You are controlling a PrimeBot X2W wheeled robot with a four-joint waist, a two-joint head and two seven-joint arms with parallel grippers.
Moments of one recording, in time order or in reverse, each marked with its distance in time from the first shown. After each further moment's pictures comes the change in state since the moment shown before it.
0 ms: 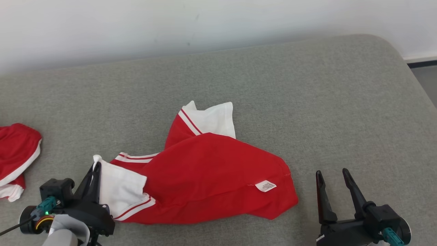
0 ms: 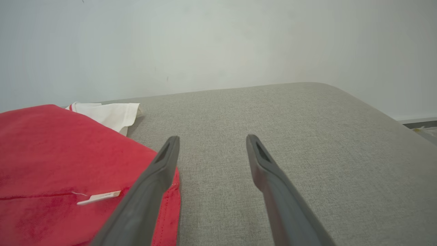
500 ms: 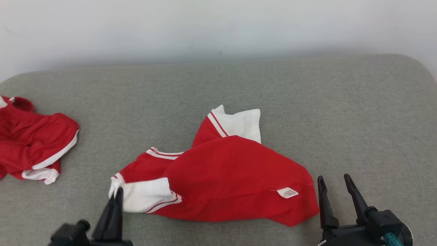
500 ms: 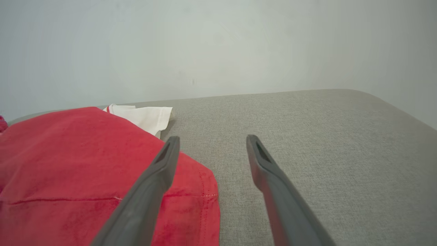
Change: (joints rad) left arm 0.299 -0.091 0.084 -0.411 0.042 0.008 -0.002; right arm 0.032 0.000 -0.007 -0.005 0.002 0.000 0.000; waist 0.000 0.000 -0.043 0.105
